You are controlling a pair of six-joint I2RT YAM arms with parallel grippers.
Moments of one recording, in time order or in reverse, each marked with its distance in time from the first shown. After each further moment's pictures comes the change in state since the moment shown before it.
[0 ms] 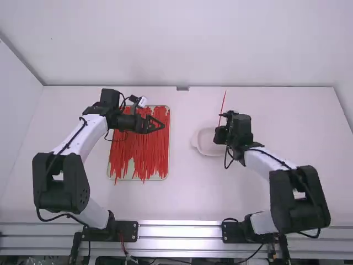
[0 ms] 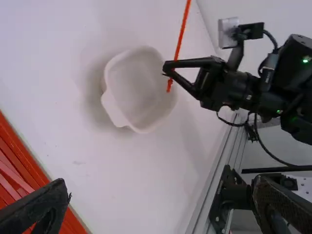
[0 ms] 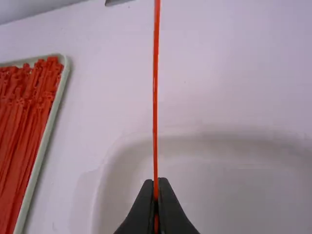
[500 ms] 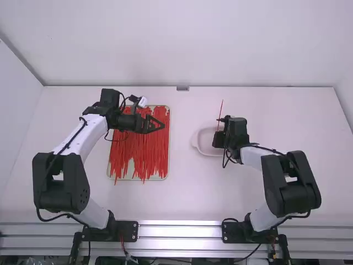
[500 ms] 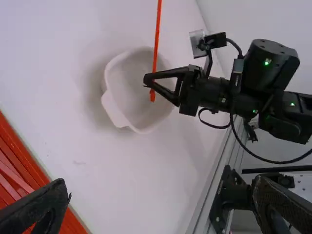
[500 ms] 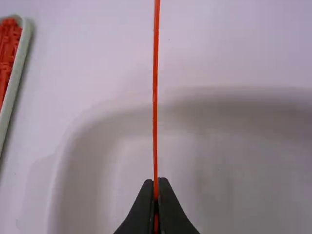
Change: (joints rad) left arm 0.000 0.000 0.000 0.004 0.000 0.000; right arm 0.000 0.119 0.000 0.027 0.000 0.001
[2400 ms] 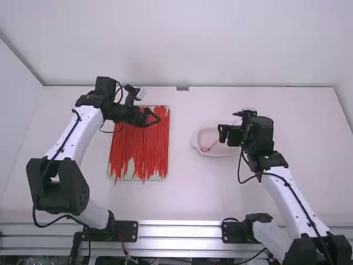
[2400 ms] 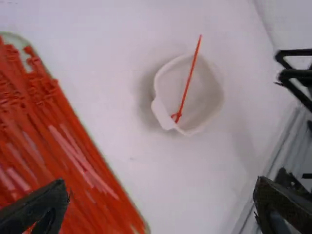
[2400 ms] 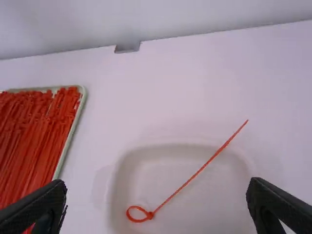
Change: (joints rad) left arm 0.000 -0.021 0.184 -0.185 -0.278 0.109; right arm -0.058 -0.585 0.000 -0.361 0.039 -0.097
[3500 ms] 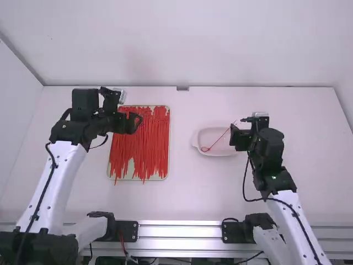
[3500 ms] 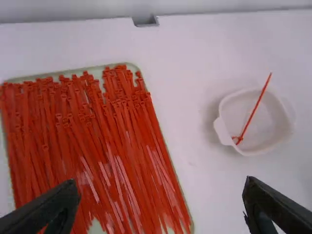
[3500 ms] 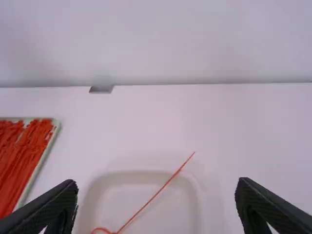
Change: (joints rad) left arm 0.000 -0.426 -0.177 0.081 -0.396 -0.182; right arm -0.011 -0.256 -0.093 0.041 0.177 -0.111
